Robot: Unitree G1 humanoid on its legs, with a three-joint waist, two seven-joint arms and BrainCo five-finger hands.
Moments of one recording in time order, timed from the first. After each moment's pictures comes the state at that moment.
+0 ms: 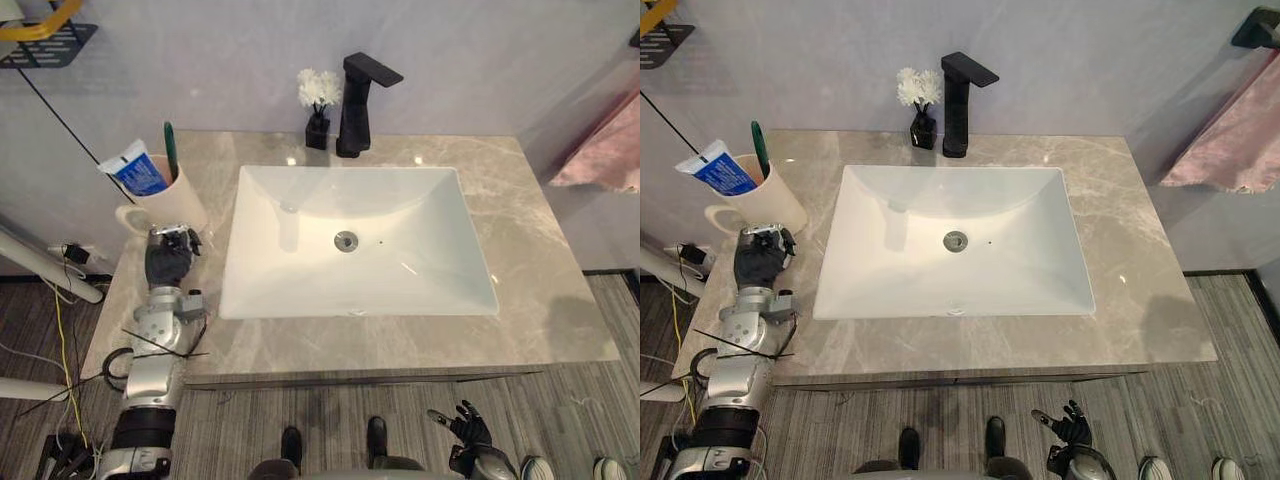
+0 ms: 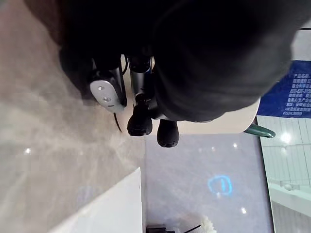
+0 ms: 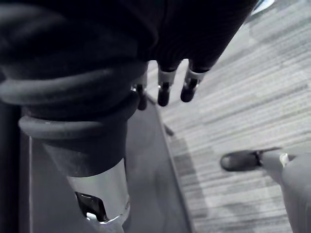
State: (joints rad) left arm -0.15 0.41 0.13 0.18 -0.30 -0.24 0.13; right arm 0.14 -0.05 -0.28 0.81 0.08 -0.08 -0.04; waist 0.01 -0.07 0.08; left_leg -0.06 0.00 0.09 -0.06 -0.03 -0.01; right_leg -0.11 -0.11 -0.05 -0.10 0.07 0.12
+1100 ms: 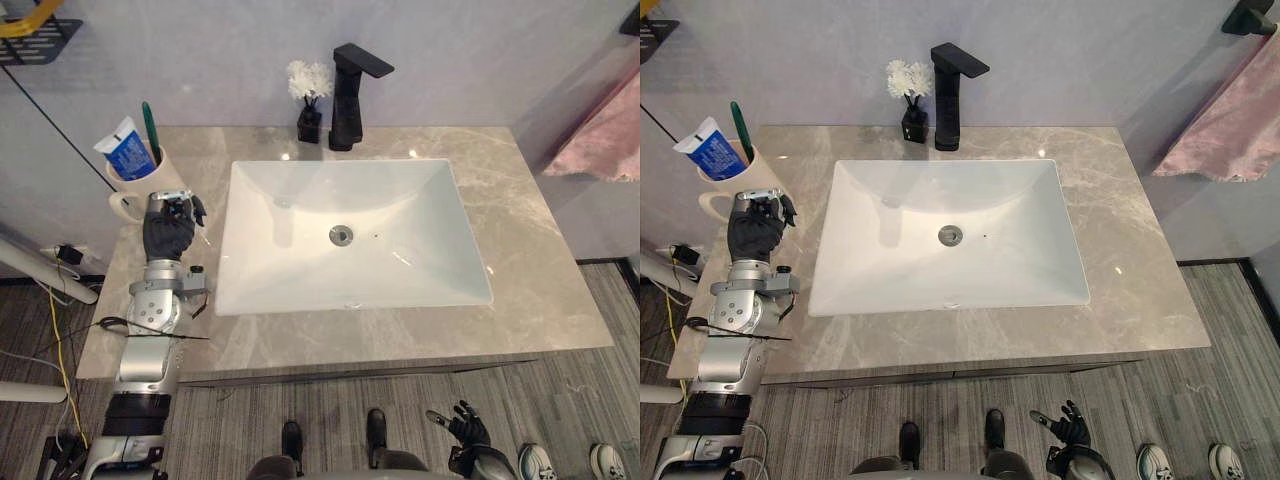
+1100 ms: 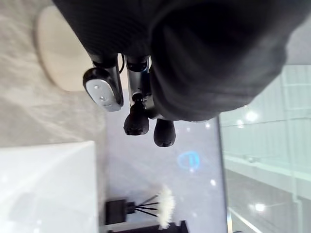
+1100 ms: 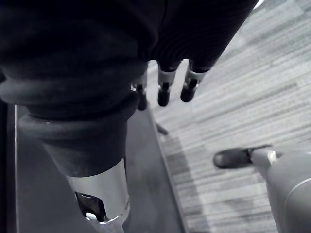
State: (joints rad) left arm -0.16 0.43 0.09 -0.08 -0.29 -0.22 0.15; right arm 0.15 -0.05 -0.28 0.82 0.07 -0.08 -0.02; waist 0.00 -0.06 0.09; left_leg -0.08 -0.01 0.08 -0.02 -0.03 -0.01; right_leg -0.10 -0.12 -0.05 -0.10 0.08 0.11
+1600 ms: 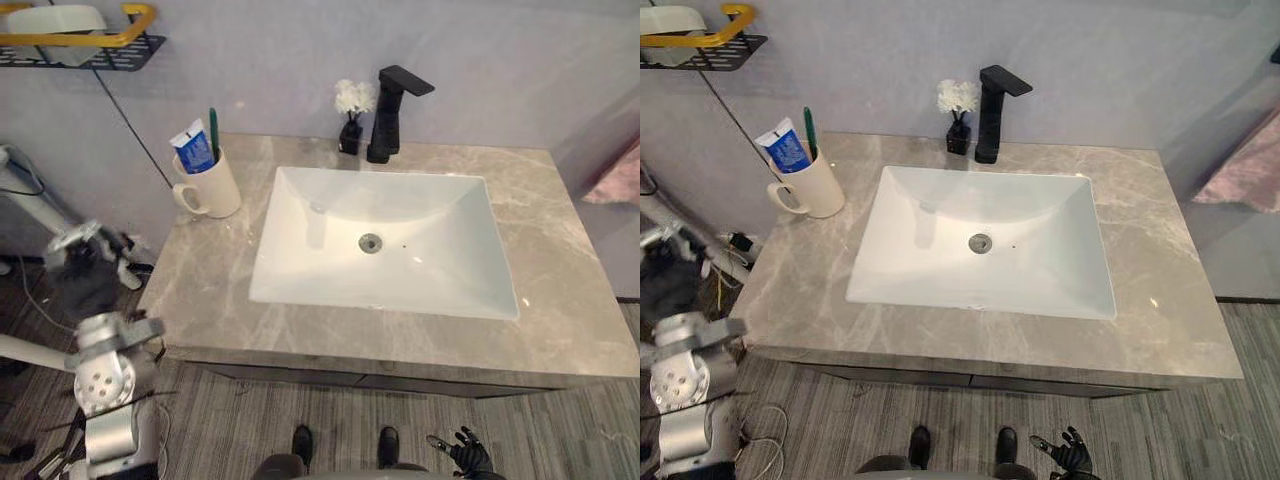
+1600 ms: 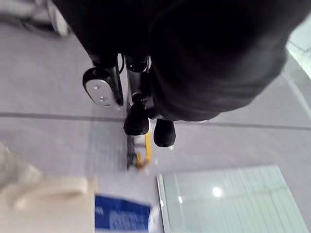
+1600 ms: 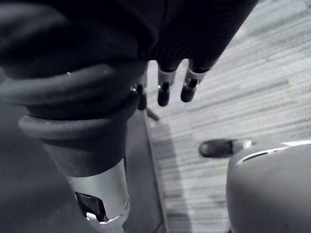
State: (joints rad) left arm 0.16 0.22 0.38 -0.29 -0.34 -0.29 0.20; right arm 0.23 -0.04 -0.27 0.85 0.07 -0.09 -0.01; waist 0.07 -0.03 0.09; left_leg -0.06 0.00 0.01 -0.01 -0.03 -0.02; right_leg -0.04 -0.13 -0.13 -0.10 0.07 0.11
